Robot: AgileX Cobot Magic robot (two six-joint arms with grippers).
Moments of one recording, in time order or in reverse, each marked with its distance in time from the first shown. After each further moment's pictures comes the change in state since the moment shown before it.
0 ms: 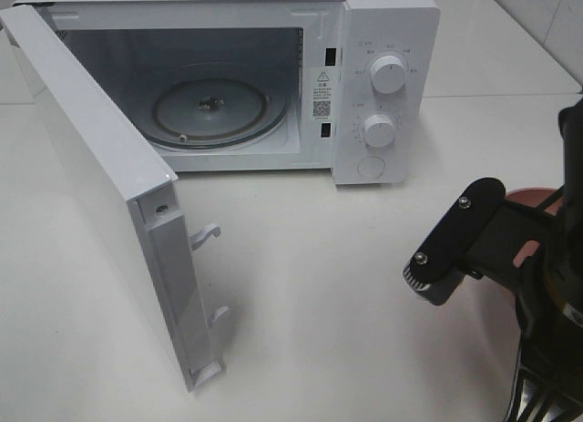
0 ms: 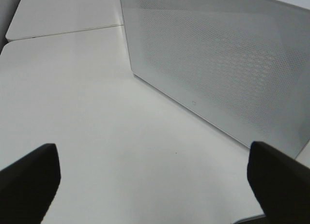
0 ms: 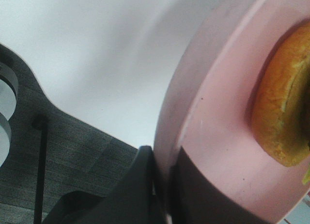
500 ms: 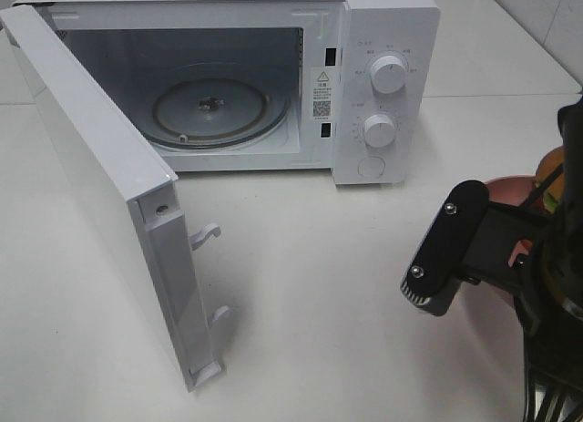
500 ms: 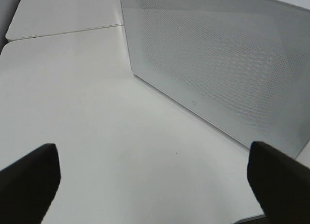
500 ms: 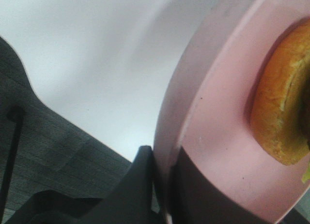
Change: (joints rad) left arm 0.000 0.000 0.000 0.000 0.000 0.000; right arm 0.000 0.000 0.000 -0.051 -0.010 -0.142
